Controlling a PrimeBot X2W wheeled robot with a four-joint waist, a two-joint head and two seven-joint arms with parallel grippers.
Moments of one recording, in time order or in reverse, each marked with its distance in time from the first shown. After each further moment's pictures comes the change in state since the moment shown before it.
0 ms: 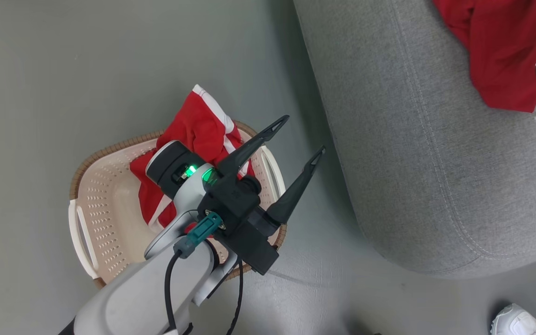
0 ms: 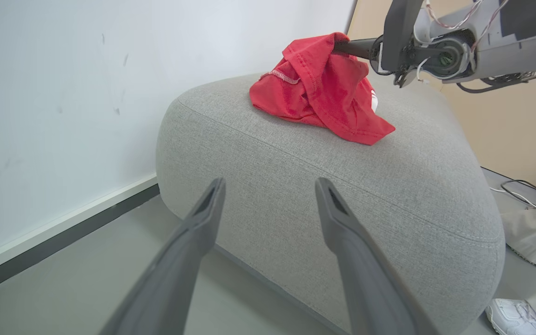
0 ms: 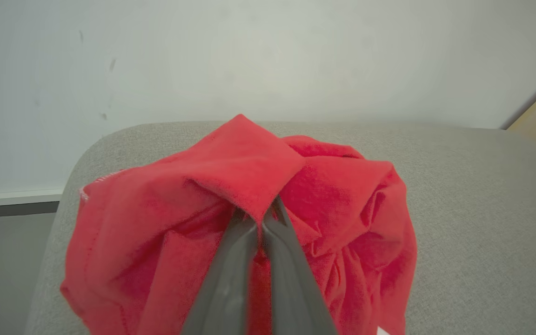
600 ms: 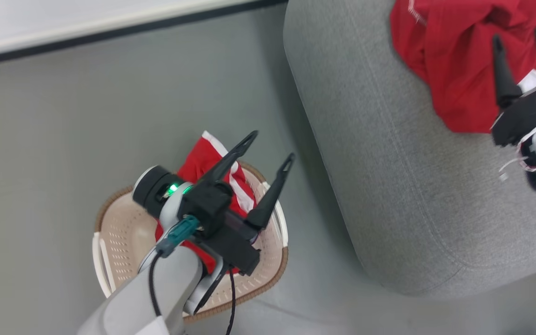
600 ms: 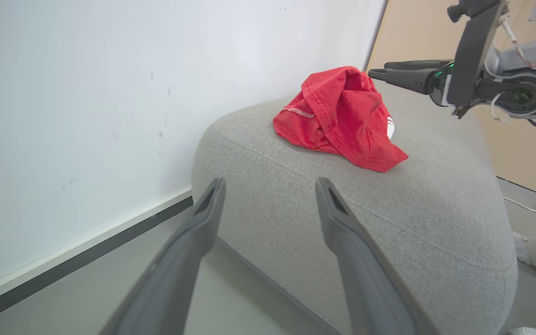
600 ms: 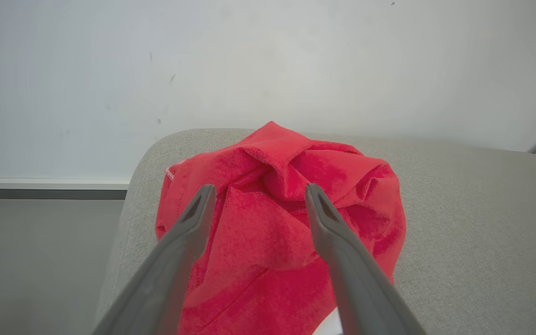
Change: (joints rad) left arm 0.071 -0.030 0.059 0.118 -0.050 0.010 -0.063; right arm 0.169 0.022 0.035 -0.073 -0.068 0.045 -0.007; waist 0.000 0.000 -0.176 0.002
